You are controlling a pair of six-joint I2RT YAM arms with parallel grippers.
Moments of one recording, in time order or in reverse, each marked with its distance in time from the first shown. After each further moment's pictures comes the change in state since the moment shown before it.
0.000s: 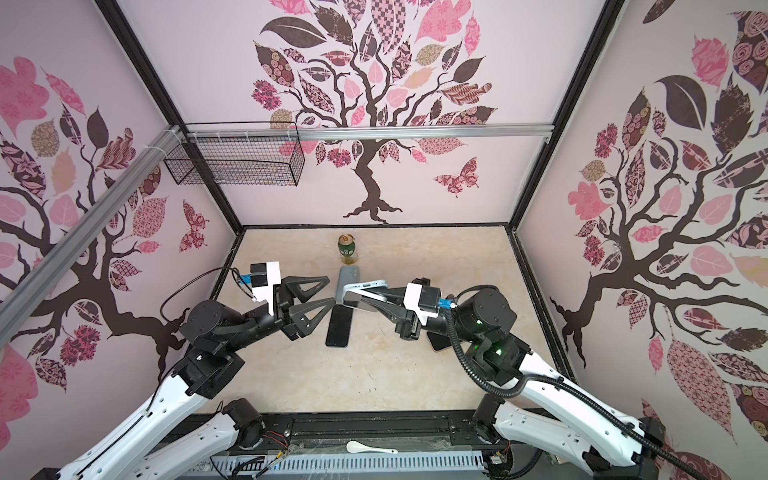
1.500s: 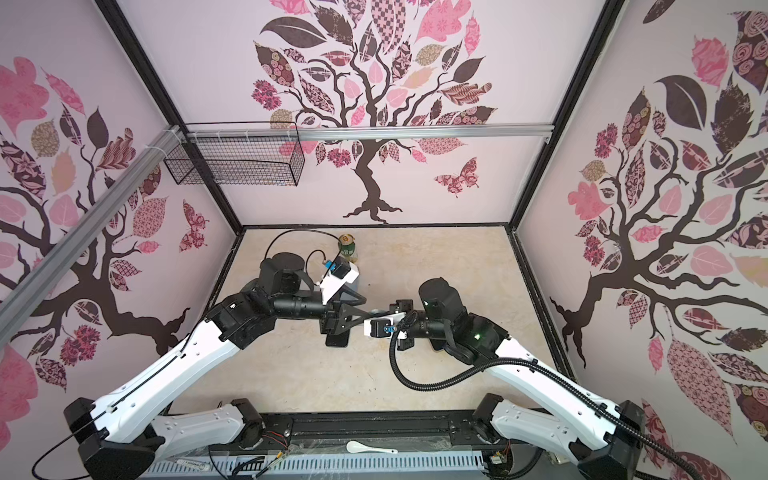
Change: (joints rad) left arm -0.095 0.422 0.397 -0.679 0.119 0.324; right arm -0.079 0.147 -0.010 -0.518 -0.021 -0.542
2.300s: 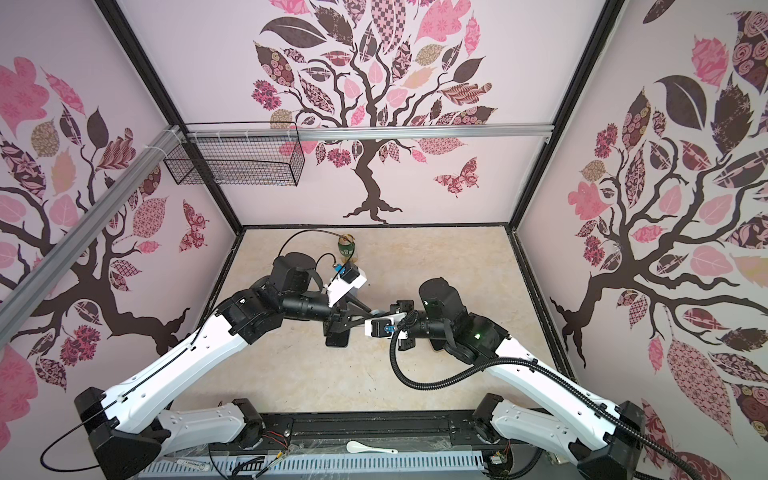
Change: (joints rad) left arm -0.010 0.051 0.027 -0.070 0.021 0.056; right arm 0.000 0.000 0.000 -0.021 -0.006 0.000
